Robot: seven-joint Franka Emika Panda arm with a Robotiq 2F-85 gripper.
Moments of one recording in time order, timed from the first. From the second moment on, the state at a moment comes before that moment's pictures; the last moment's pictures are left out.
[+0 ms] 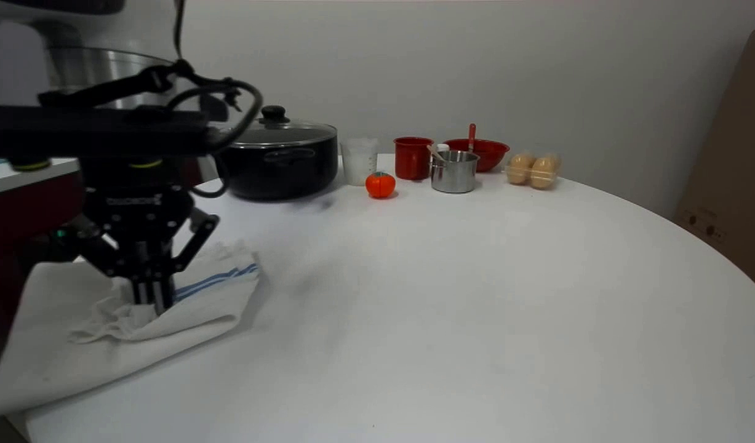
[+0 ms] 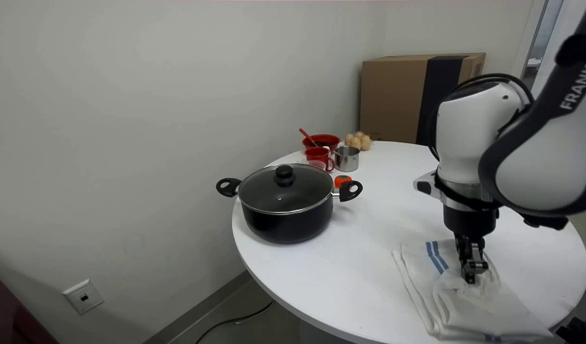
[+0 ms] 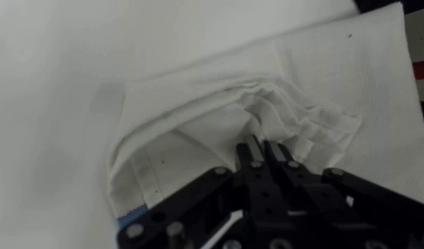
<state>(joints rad) -0.09 0.29 0.06 -2.70 -0.43 2.81 -0.48</state>
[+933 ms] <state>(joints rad) -0.11 0.26 -0.16 -2.61 -0.42 2.90 -0.35</state>
